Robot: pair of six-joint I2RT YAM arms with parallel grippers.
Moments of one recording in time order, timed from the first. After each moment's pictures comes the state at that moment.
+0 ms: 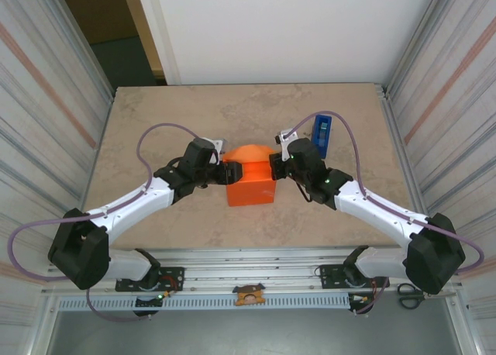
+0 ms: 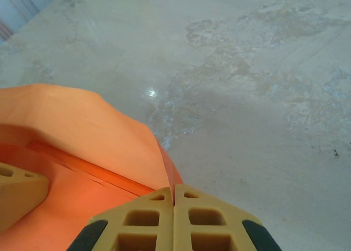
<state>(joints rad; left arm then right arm) -0.64 1.33 0.86 -0.24 0.15 -0.52 0.72 1.24 0.84 -0.12 0.13 0.28</state>
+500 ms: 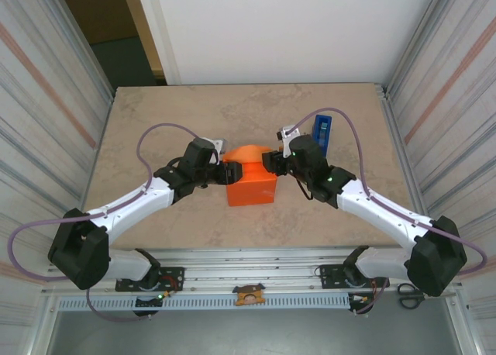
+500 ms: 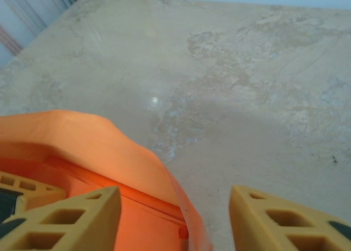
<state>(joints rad) -0.64 1.33 0.86 -0.24 0.15 -0.52 0.71 1.22 0.88 -0.16 0.13 0.31</state>
